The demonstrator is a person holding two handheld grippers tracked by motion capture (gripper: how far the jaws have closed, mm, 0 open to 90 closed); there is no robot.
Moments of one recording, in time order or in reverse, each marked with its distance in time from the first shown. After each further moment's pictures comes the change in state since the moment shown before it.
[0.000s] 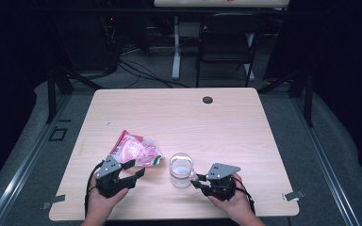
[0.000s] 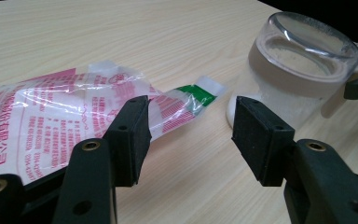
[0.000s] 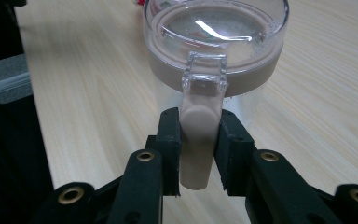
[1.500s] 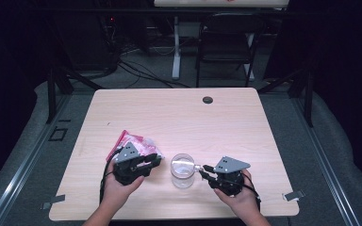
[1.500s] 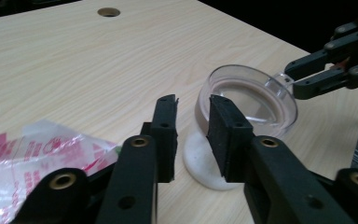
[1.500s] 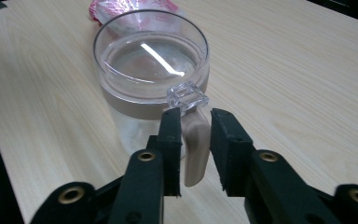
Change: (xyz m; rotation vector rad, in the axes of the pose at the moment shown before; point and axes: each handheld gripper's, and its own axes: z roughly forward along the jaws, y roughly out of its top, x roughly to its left) left arm -0.027 0.058 0.027 0.039 -0.120 0.055; right arm -0.008 0.015 -0.023 -0.015 -0.177 0.045
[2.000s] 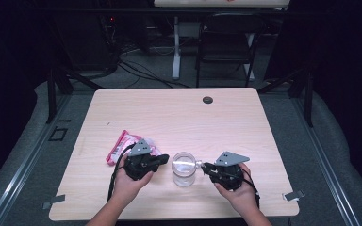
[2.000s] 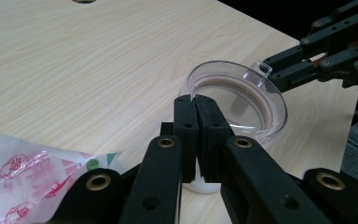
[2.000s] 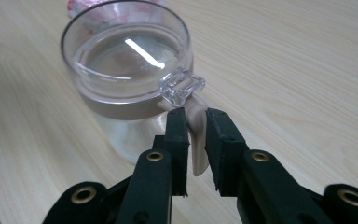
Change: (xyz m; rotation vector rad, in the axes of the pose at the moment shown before) left arm -0.003 0.013 0.026 0.073 -0.053 -0.006; right arm -0.017 0.000 0.009 0.034 -0.021 0.091
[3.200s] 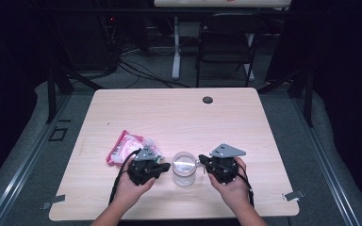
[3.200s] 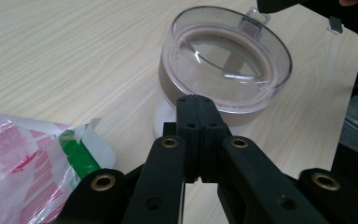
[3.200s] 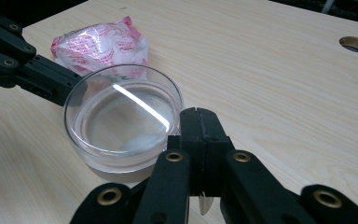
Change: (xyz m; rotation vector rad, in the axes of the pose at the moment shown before) left arm -0.005 -0.019 0.013 0.104 -0.029 0.012; right arm 0.014 0.029 0.000 -0.047 -0.086 0.075
